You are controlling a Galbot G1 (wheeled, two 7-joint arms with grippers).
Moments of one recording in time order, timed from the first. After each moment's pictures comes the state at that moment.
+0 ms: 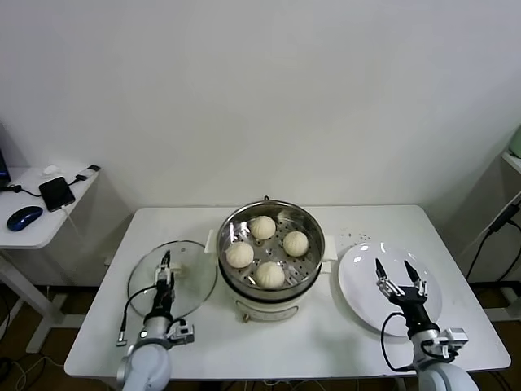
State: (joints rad) left arm 1.27 -1.36 -0.44 -1.57 1.42 0.24 -0.07; right arm -1.44 1.20 0.63 1.70 0.60 0.18 -0.14
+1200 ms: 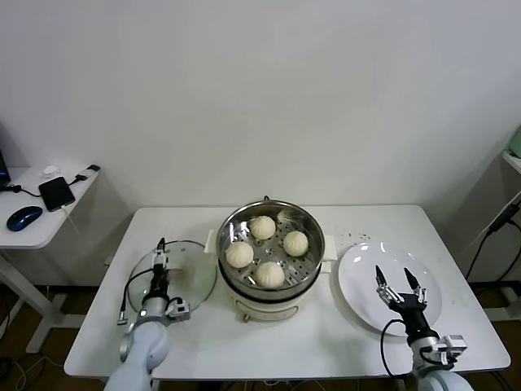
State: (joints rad) left arm 1.10 -1.34 -0.44 -1.37 1.39 0.24 -0.13; right arm -1.46 1.21 0.63 1.68 0.59 0.19 -0.14
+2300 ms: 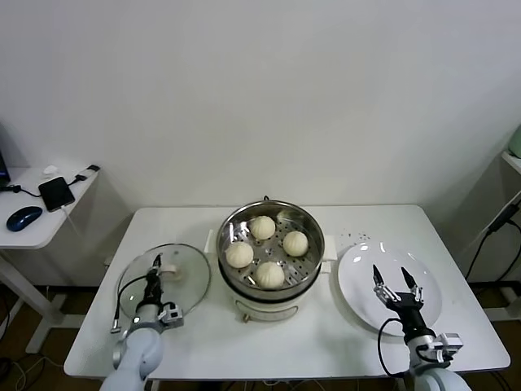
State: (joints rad) left arm 1.14 -1.32 -0.45 -1.37 1.35 0.25 -0.10; right arm -1.44 1.22 0.62 1.67 0.57 0.18 -0.15
